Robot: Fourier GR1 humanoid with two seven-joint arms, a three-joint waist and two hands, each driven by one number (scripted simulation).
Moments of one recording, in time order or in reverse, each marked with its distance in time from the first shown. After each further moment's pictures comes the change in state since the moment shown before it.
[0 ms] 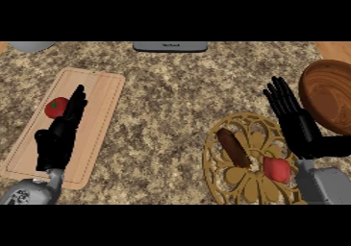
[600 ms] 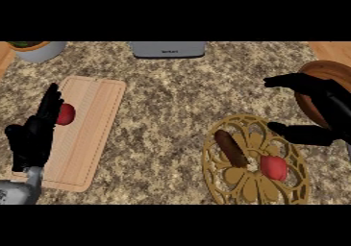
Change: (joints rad) left arm 0.028 0.050 0.106 0.029 0.037 -0.001 -0.020; right arm -0.153 -0.413 0.164 -0.249 0.624 -0.059 0.134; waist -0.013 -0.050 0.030
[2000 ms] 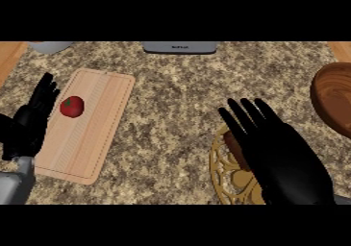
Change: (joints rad) left arm -0.052 -0.016 0.098 0.037 0.023 -0.128 -0.010; right arm -0.133 0.180 0.351 -0.461 0.468 0.641 0.896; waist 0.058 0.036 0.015
